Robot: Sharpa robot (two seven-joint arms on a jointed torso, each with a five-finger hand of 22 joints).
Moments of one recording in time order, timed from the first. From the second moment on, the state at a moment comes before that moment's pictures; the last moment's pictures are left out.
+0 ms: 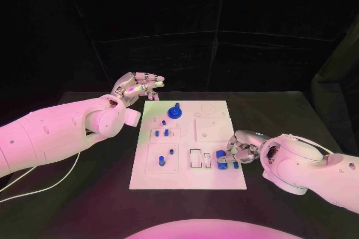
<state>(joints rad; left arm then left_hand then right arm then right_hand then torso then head) 1.22 -0.80 -0.09 1.35 -0.07 -0.20 0.45 1.32 -0.02 0.39 -0.11 0.05 0.97 0.17 0.23 0.08 0.95 0.11 0.49 0.13 1.17 0.03 1.04 0.52 0.18 1.14 0.12 0.63 0.73 1.05 -0.99 -0.07 1.83 -1.42 -0.20 -0.53 1.18 -0.07 -0.17 0.29 0.25 0.93 0.11 0.39 0.16 1.44 0.02 1.39 1.31 1.46 -0.05 1.47 1.31 0.06 1.46 0.06 1.45 1.31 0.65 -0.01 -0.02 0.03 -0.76</state>
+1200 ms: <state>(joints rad) 1.22 -0.81 -0.09 1.35 -0.07 -0.20 0.45 1.32 -0.02 0.39 -0.11 0.05 0.97 0.17 0.23 0.08 0.95 0.11 0.49 0.13 1.17 0.03 1.04 0.51 0.18 1.14 0.12 0.63 0.72 1.02 -0.97 -0.07 1.85 -1.44 -0.27 -0.58 1.25 -0.01 -0.19 0.28 0.47 0.96 0.08 0.46 0.21 1.47 0.01 1.41 1.31 1.47 -0.06 1.48 1.31 0.06 1.46 0.05 1.46 1.31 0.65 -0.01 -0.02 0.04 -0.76</state>
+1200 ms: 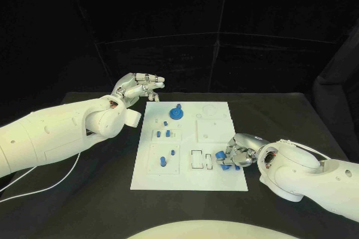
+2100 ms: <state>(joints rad) 1.22 -0.80 -0.09 1.35 -0.07 -0.20 0.45 1.32 -0.02 0.39 -0.11 0.05 0.97 0.17 0.24 0.08 0.95 0.11 0.49 0.13 1.17 0.03 1.04 0.51 0.18 1.14 0.12 0.63 0.72 1.02 -0.88 -0.07 1.86 -1.36 -0.36 -0.57 1.20 0.03 -0.23 0.29 0.39 0.99 0.06 0.47 0.24 1.47 -0.01 1.40 1.31 1.47 -0.07 1.48 1.31 0.06 1.47 0.04 1.46 1.31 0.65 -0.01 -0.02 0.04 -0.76</state>
